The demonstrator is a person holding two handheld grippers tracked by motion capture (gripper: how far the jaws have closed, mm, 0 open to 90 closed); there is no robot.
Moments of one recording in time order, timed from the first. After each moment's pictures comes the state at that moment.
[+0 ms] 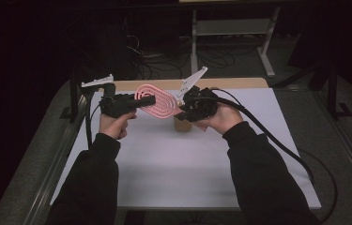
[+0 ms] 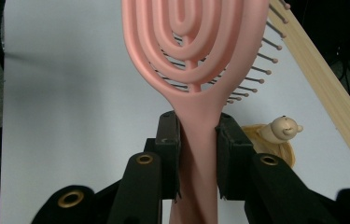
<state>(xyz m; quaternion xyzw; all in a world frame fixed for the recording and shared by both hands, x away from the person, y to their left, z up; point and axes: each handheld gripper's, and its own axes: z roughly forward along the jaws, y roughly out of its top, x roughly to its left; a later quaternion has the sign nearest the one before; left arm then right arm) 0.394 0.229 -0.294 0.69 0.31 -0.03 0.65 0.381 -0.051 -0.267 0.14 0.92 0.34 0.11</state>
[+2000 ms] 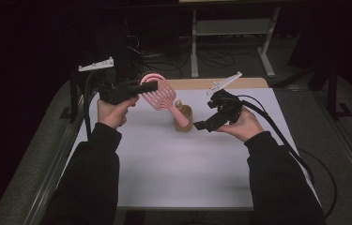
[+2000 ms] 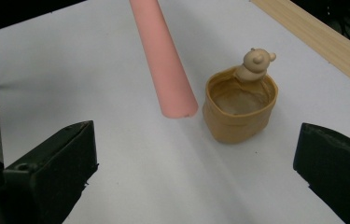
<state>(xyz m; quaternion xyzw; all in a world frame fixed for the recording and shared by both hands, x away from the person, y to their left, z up) 0.398 0.215 -0.248 0.71 0.27 0.01 0.65 0.388 -0.118 -0.302 0.27 0.88 0.39 0.06</state>
